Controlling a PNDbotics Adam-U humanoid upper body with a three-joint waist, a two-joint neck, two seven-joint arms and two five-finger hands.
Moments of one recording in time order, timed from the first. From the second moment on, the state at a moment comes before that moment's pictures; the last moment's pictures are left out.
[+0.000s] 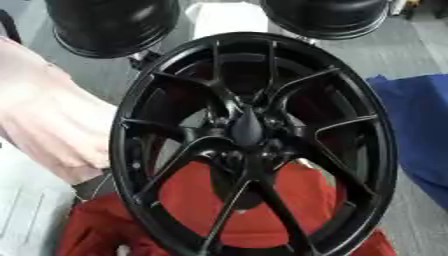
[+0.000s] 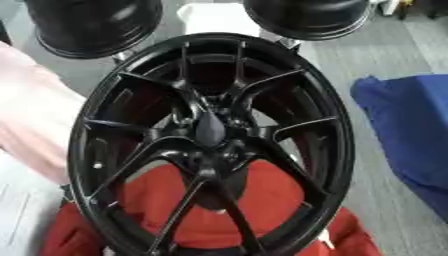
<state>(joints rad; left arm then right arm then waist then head) -0.11 0.28 0.22 -1.92 0.13 0.00 0.32 -0.46 -0.99 -0.35 -1.39 0.02 0.05 -0.33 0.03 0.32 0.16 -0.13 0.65</state>
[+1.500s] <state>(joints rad) -0.11 0.28 0.22 -1.92 0.13 -0.01 0.32 -0.55 -0.82 -0.21 -1.64 -0.27 0.05 -0.19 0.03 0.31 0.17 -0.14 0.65</state>
